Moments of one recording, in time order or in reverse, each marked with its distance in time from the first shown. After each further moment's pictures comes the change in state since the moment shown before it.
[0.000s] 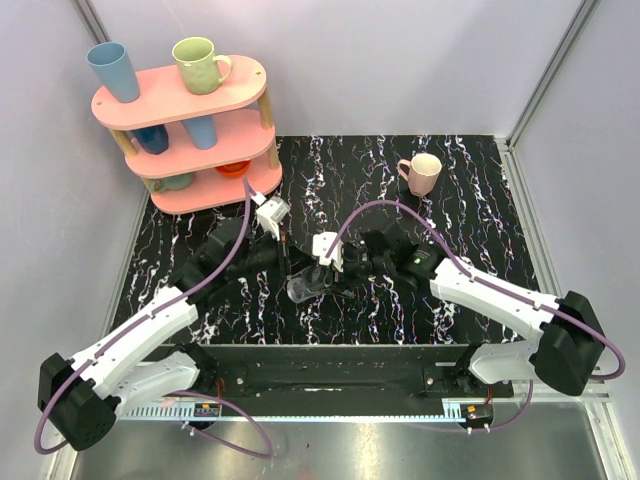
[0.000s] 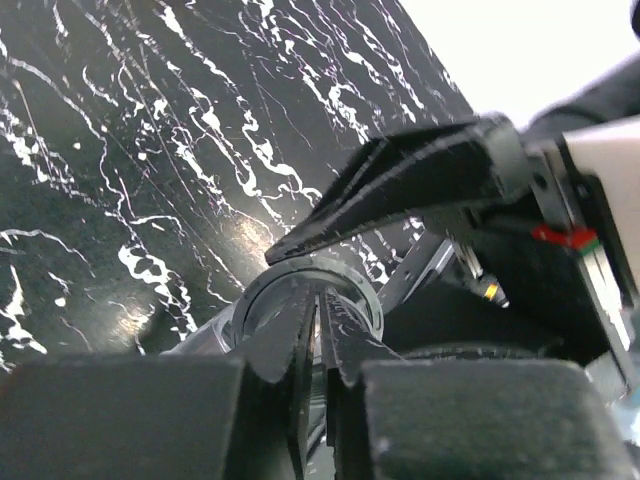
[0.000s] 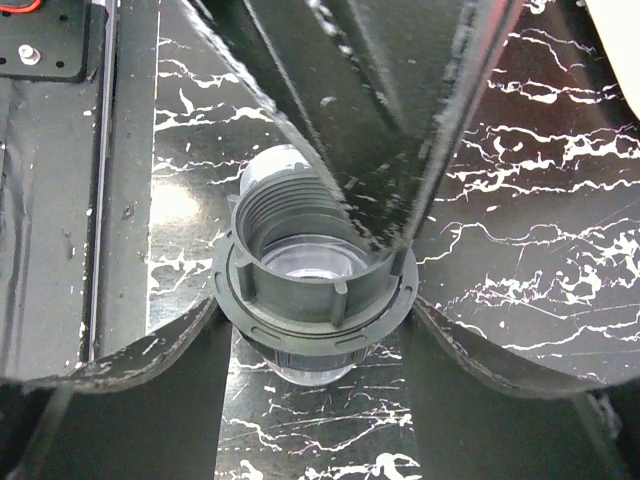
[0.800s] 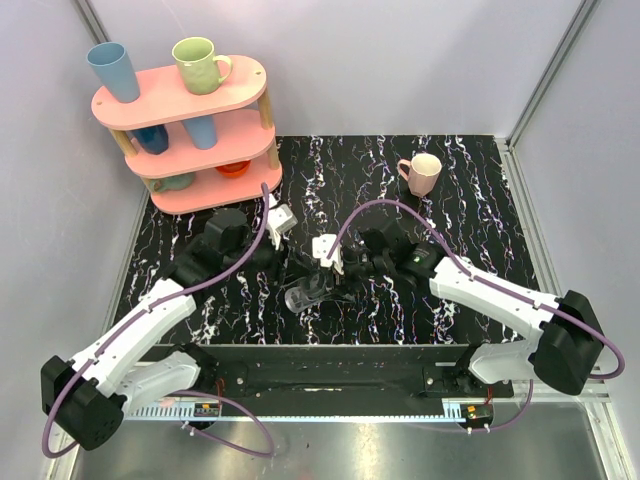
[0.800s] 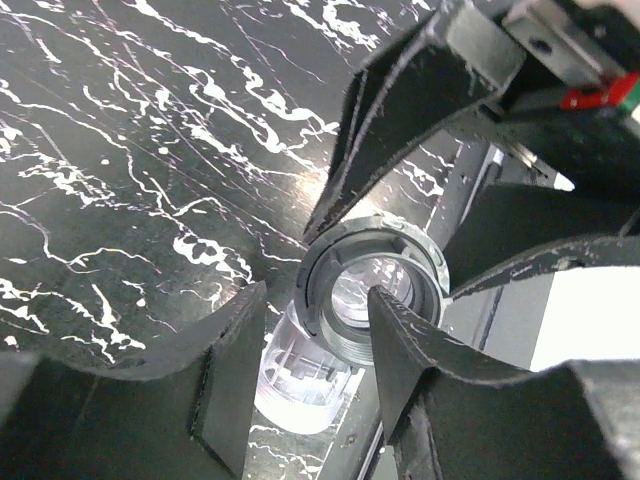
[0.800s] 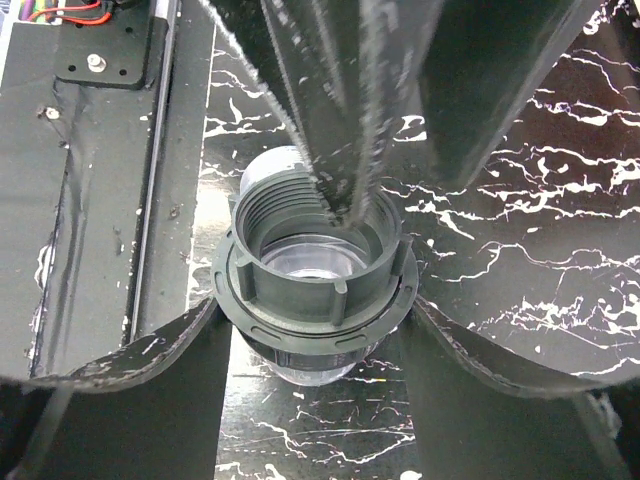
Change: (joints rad) left arm 0.082 0.015 0.072 -0.184 0.213 0.462; right arm -0.001 0.009 0.013 -0.035 -0.090 0.000
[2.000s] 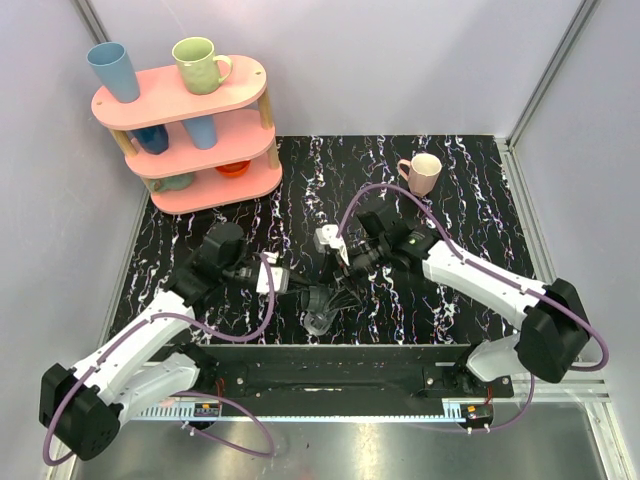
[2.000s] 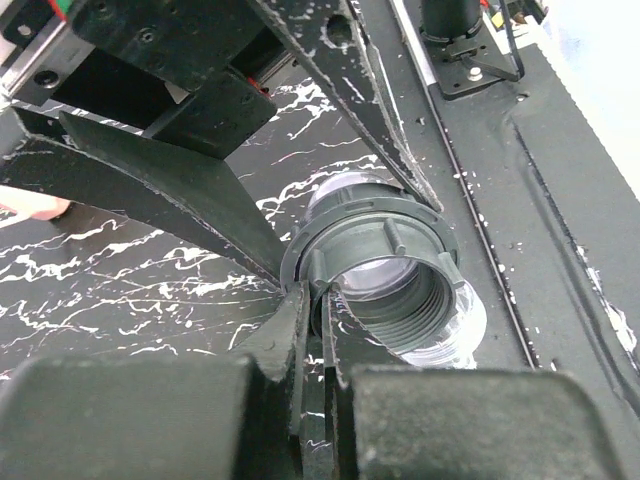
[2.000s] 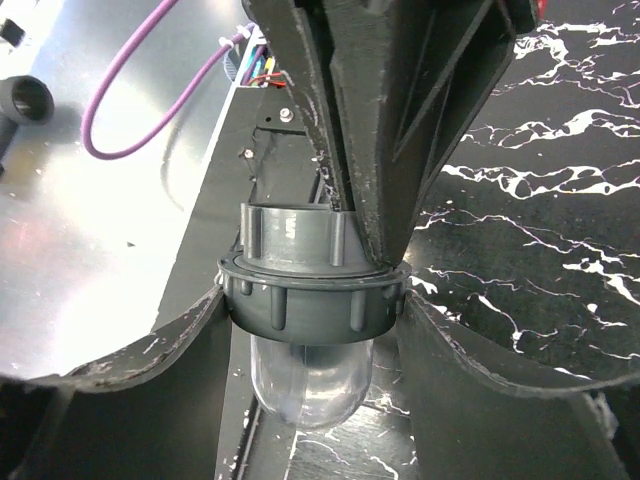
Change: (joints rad) left arm 0.002 -0.051 -0.136 0.070 0.474 0.783; right arm -0.090 0.080 0.083 -0.137 -0.441 0.047
